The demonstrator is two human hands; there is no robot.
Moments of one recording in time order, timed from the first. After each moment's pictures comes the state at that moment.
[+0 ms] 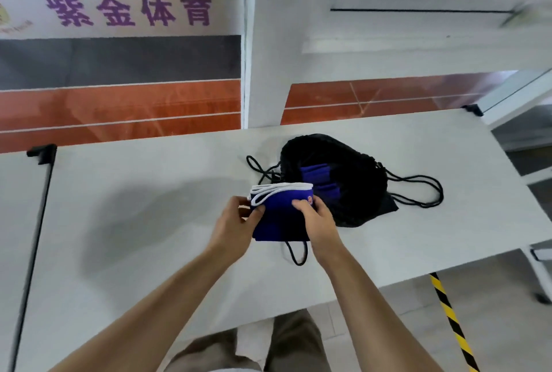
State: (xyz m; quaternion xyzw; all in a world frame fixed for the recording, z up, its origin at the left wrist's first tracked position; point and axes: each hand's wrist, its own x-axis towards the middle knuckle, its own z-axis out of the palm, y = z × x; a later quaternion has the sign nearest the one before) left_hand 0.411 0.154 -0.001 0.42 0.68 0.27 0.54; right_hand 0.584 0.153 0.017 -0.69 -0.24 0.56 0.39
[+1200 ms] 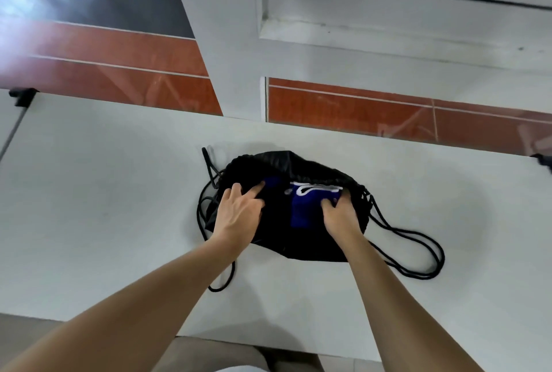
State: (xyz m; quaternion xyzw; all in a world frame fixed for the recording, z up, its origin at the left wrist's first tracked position) left_hand 0.596 0.248 -0.062 0.69 0.71 -0.05 0.15; right_hand 0.803 0.308 -0.056 -0.73 -0.43 0.50 0.15
